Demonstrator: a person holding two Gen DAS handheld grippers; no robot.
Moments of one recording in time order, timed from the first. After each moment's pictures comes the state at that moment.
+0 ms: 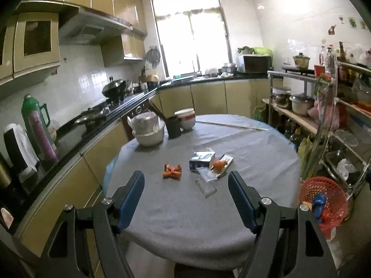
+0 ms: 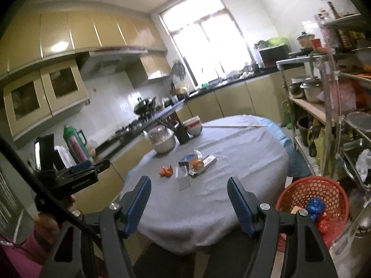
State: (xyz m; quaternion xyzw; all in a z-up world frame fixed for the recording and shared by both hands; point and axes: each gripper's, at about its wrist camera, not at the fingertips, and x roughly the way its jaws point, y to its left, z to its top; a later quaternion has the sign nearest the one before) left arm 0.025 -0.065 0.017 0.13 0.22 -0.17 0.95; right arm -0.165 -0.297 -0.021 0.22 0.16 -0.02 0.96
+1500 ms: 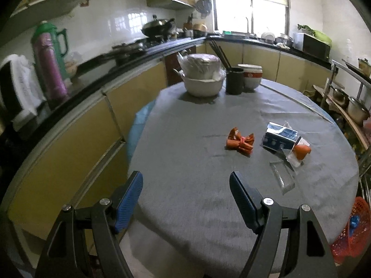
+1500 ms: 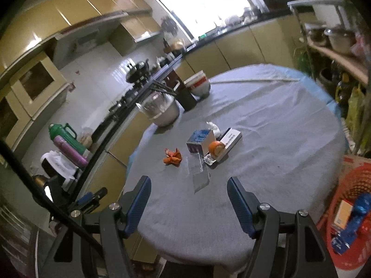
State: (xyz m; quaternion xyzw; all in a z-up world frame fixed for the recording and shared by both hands) left arm 0.218 0.025 -0.082 0.06 0.38 -0.05 0.92; right arm 0.074 -0.311 -0.067 0.30 0.32 0.03 0.90
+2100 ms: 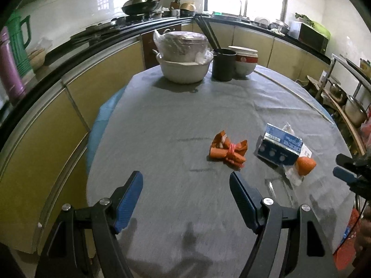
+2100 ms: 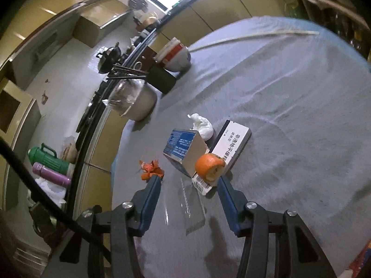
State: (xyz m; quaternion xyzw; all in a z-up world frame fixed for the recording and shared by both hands) left arm 0.308 -0.017 -0.114 0.05 0.43 -0.09 0.90; right arm 0.236 -0.340 -0.153 0.39 0.40 0.03 0.83
